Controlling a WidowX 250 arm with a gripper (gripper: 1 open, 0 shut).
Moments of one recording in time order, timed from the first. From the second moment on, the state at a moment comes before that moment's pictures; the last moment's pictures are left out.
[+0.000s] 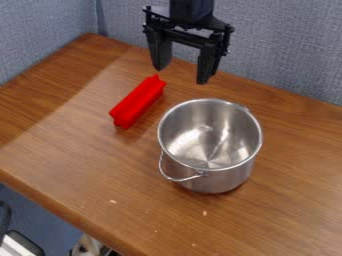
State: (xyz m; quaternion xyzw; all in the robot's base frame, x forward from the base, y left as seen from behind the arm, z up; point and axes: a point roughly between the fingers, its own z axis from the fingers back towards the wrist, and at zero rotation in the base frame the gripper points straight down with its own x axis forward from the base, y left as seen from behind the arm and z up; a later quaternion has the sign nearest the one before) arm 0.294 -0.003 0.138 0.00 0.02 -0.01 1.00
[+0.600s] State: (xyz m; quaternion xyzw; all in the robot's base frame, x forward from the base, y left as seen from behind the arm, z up) arm 0.287 0.066 0.107 0.01 0.05 0.03 1.00
